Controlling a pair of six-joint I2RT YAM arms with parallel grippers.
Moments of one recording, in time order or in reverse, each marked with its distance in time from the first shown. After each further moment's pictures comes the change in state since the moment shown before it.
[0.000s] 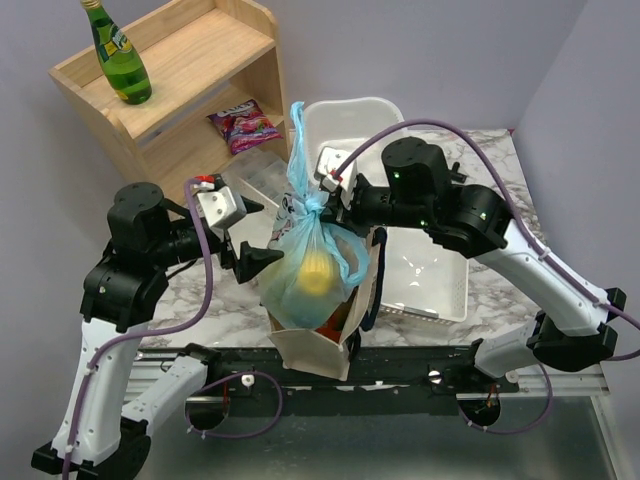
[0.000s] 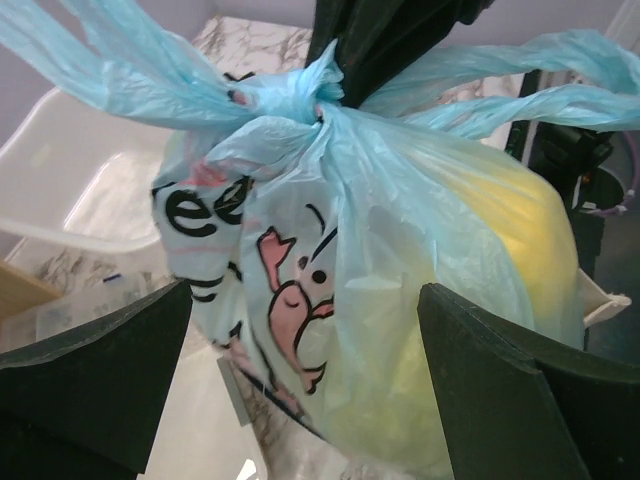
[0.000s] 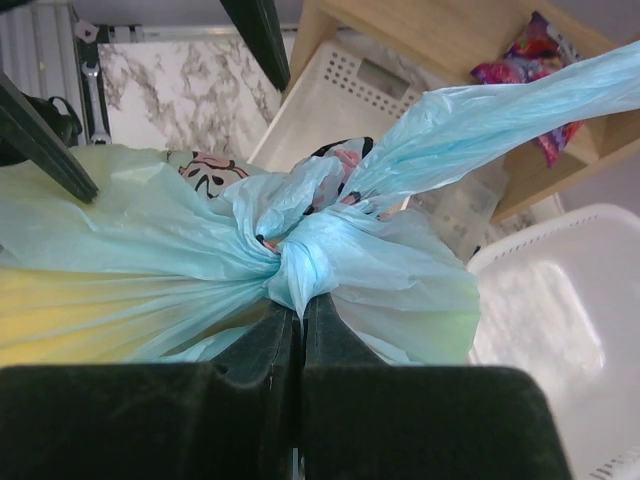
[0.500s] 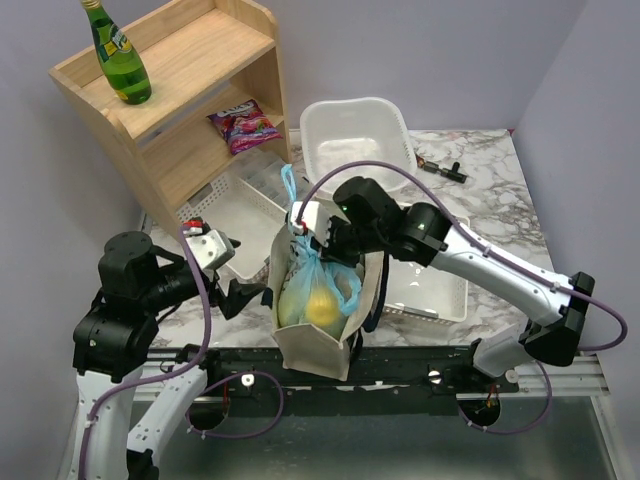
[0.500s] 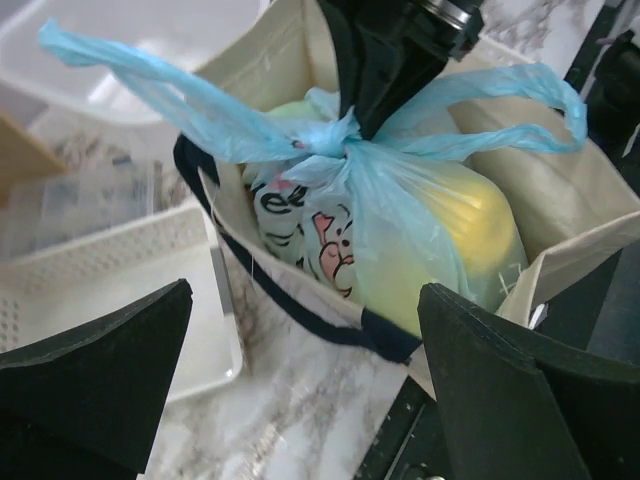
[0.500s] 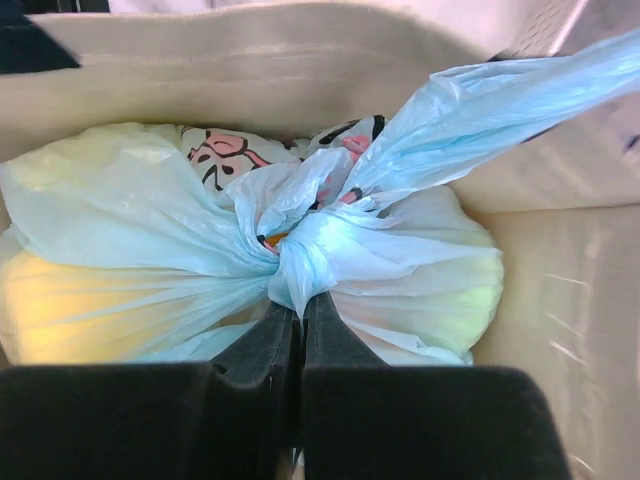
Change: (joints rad) left arm 0.086 -0.231 -0.195 -0.196 -0.139 0.012; right arm 0.006 0.063 -0.325 -0.005 -0.011 -0.054
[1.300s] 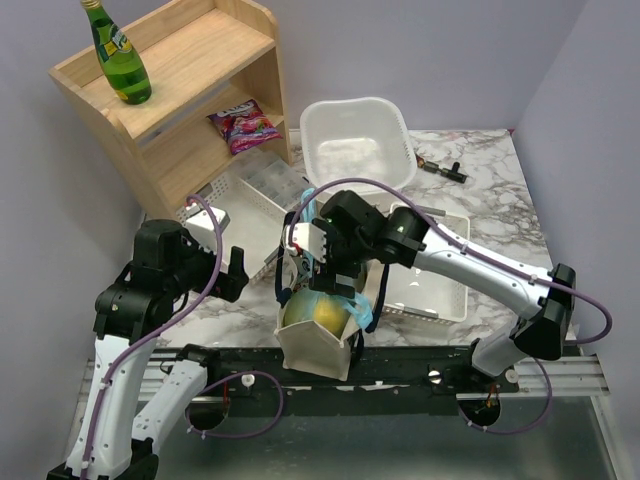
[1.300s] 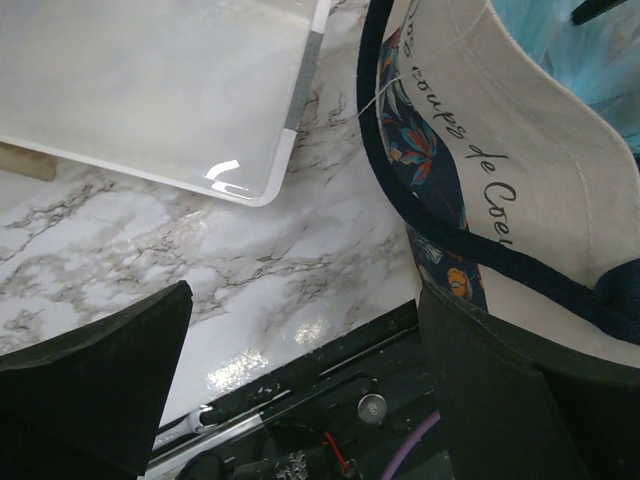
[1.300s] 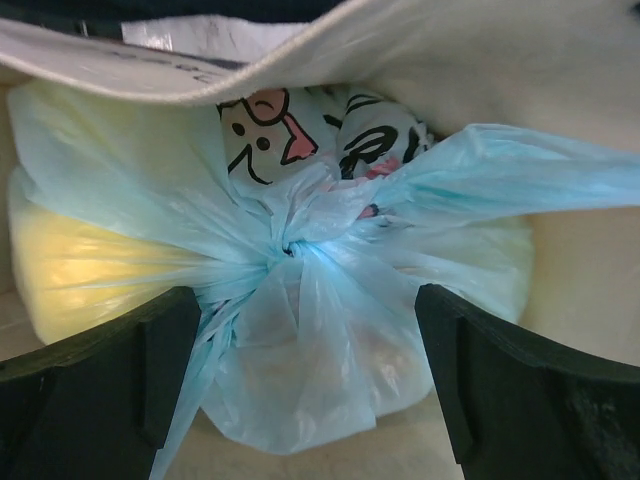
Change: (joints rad) left arm -0.001 0.108 -0.043 -0.158 -0.433 -0.259; right arm 0.012 0.051 -0.016 -0.087 0.003 -0.090
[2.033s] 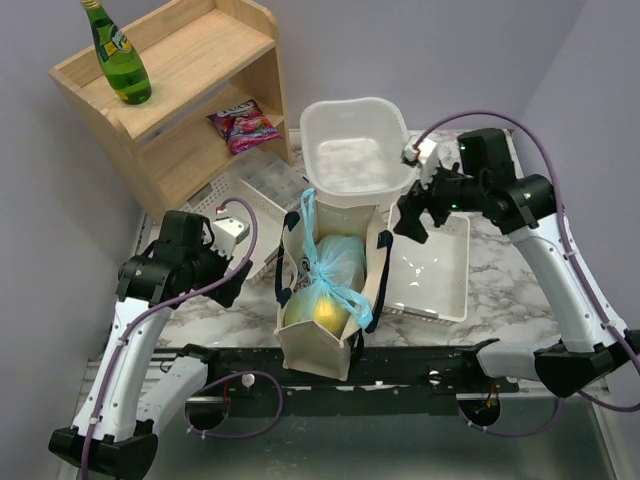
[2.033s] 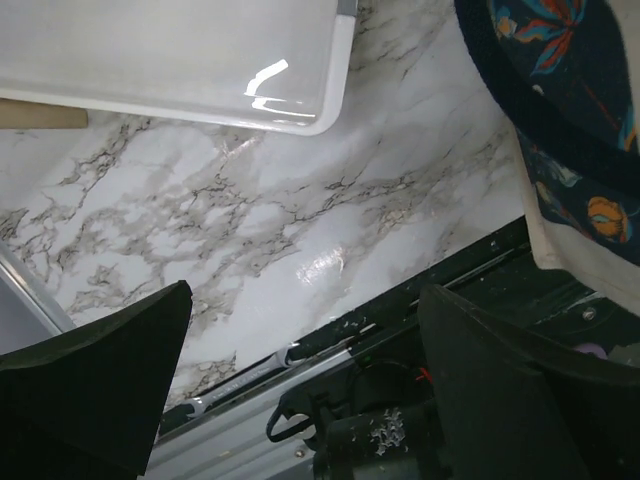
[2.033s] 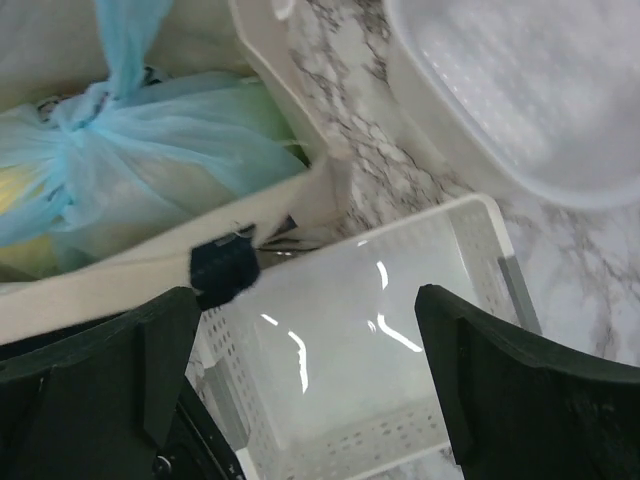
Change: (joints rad) left arm -0.010 0.132 -0.066 -0.080 -0.095 0.291; right arm -0.718 -0.285 0.035 -0.143 -0.290 0.082
